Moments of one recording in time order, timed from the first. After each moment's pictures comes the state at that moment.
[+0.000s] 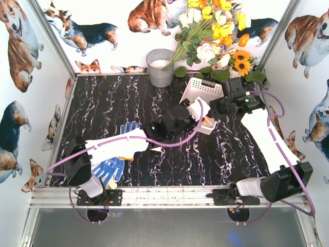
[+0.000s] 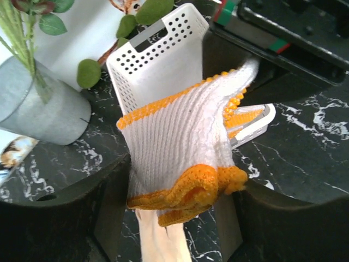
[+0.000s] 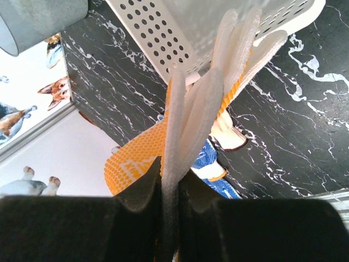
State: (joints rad) left arm -1.09 1.63 1.31 0.01 -0.43 0.25; right arm 0.27 1.31 1.36 -0.98 -0.10 1.49
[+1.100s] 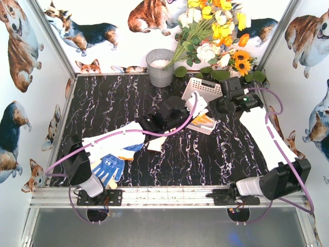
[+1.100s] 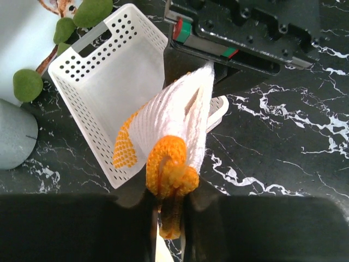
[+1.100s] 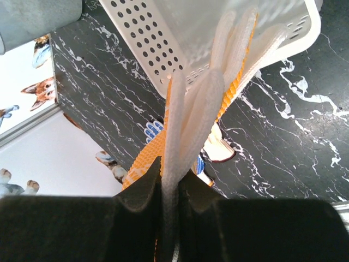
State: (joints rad) left arm -0.99 1.63 1.37 -0.11 -0.06 0.16; right arm 0.27 1.33 1.36 -0.97 -0.06 1.41
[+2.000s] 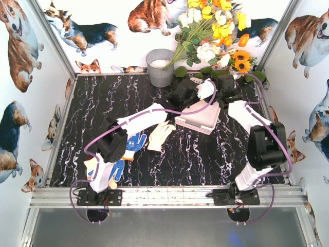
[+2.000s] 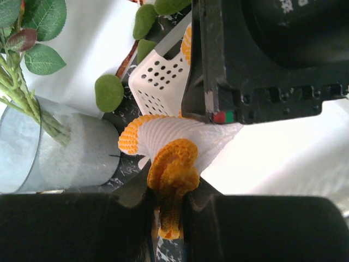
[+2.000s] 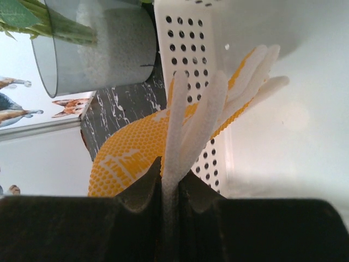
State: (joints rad) left arm -0.85 2.07 1.77 -0.10 -0.20 0.47; right arm 0.15 1.65 1.19 -0.11 -0.12 1.10
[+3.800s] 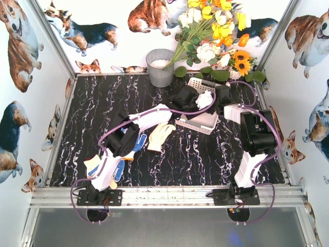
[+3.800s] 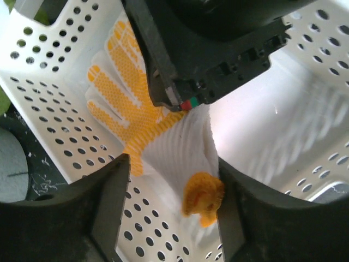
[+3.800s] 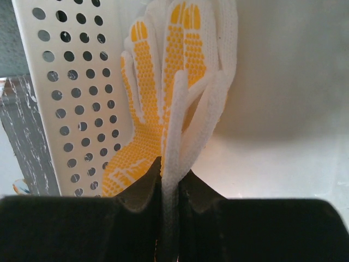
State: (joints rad) left arm -0.81 2.26 1.83 -0.19 0.05 0.48; right arm 0.11 1.87 1.10 0.08 -0.18 0.88
